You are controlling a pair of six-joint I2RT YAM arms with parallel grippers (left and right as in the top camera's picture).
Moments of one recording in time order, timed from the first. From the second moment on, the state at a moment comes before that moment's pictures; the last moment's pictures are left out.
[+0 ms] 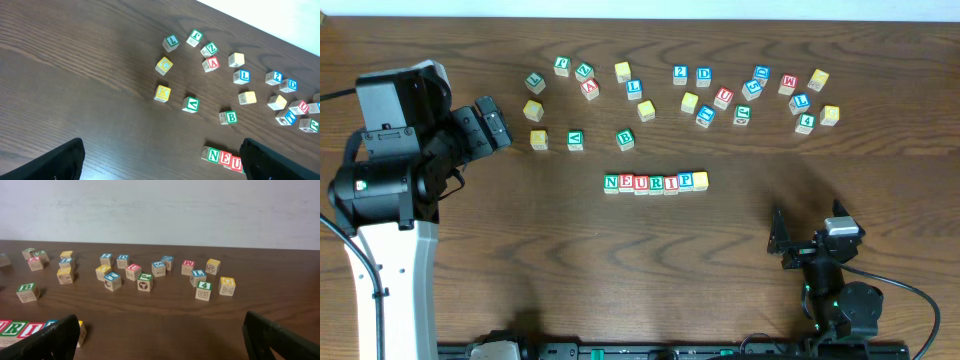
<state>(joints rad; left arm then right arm) 0.12 1.25 1.45 -1.03 0.08 -0.28 -0.01 0.02 0.01 -0.06 -0.11 0.01</state>
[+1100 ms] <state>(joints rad) 0.12 1.25 1.44 -1.02 0.08 -0.27 -0.01 0.02 0.01 -0.06 -0.11 0.01</state>
